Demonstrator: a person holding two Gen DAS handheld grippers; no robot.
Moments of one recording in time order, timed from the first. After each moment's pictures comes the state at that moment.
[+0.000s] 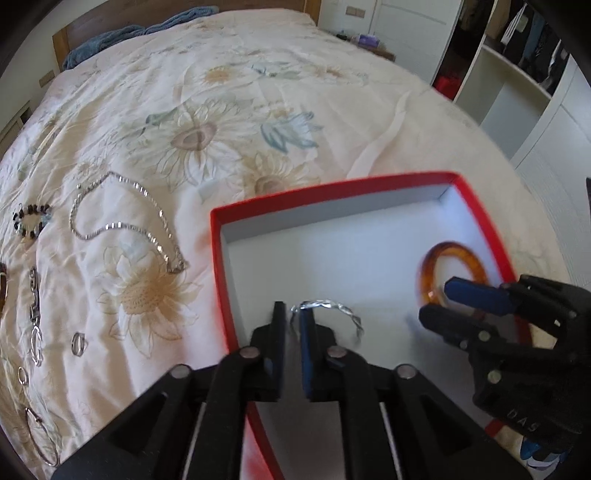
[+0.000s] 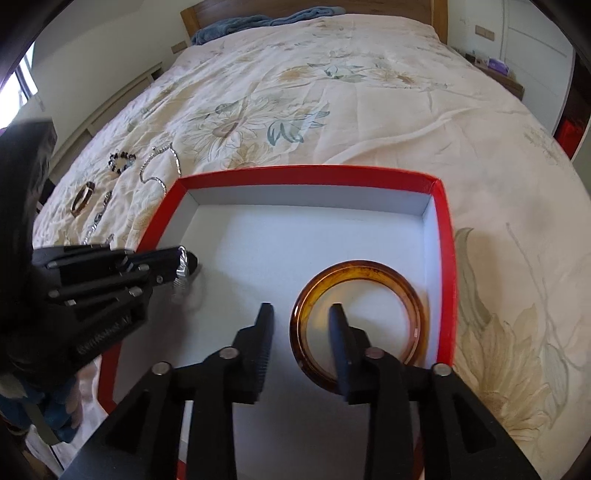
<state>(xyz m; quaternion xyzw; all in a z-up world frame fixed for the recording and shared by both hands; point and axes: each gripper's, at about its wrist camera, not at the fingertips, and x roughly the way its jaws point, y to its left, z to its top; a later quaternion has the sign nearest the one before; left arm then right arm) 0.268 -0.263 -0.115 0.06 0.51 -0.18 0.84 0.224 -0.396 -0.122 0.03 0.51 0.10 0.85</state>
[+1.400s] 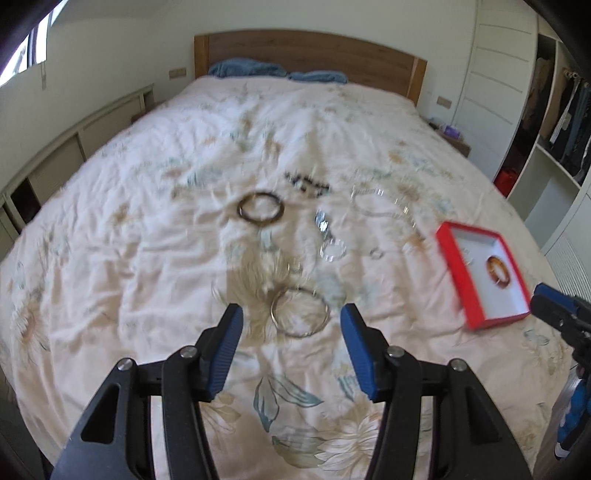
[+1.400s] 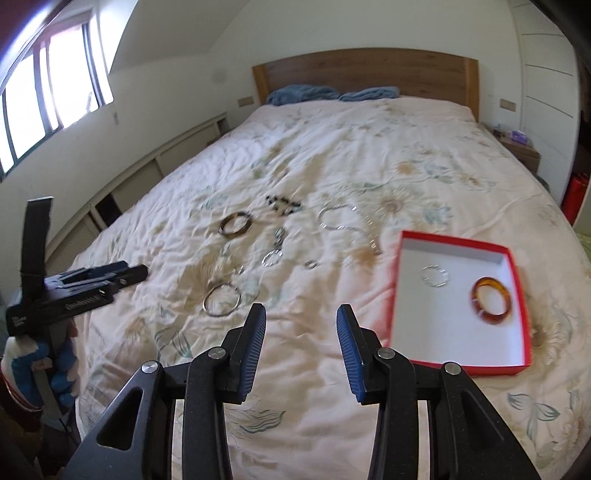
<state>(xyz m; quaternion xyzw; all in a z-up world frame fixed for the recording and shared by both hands) 0.089 0.059 -0.011 -0.03 0.43 -0.03 0.90 0.061 -0.203 0.005 0.03 0.39 0.16 0.91</state>
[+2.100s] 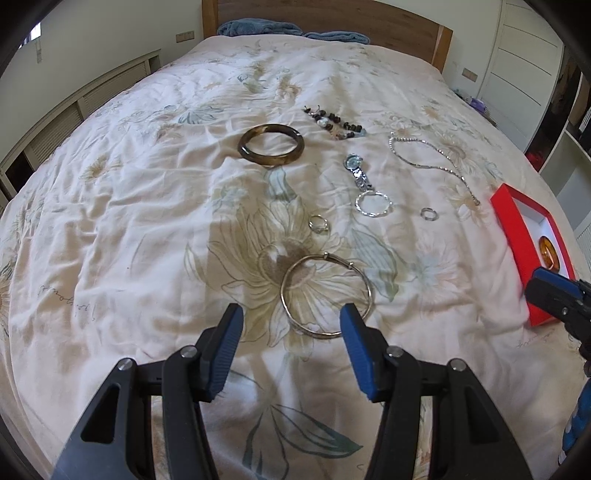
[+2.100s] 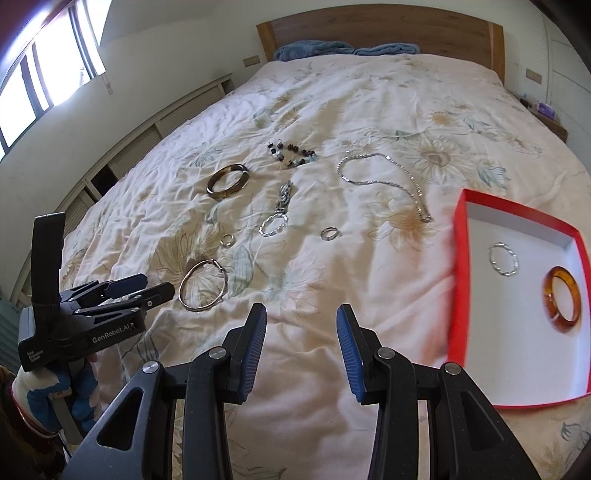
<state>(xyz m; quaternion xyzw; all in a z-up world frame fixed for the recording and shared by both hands) 0.142 0.058 -0.099 -0.03 0.48 0.00 0.88 0.139 -0.165 -0.073 0.03 0.45 0.19 0.87</state>
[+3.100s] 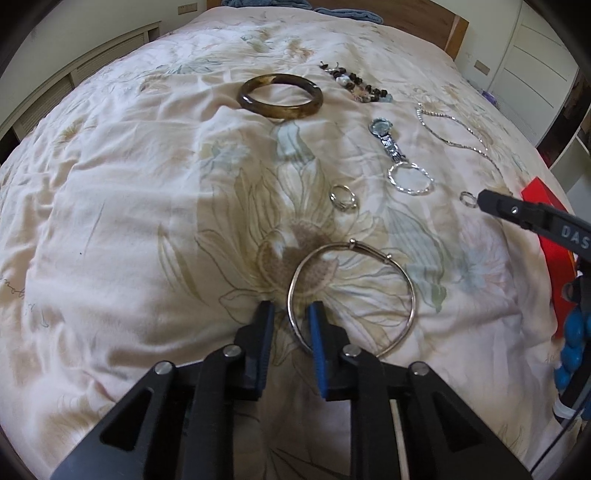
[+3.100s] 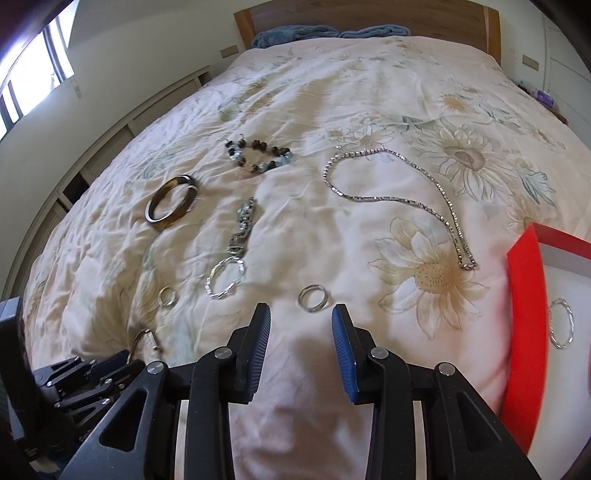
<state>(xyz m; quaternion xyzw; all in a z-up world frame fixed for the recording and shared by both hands) 0.178 0.071 -0.152 -0.06 0.52 -0.01 0.85 0.254 -0.142 -0.130 0.04 0.48 0.15 0.87</state>
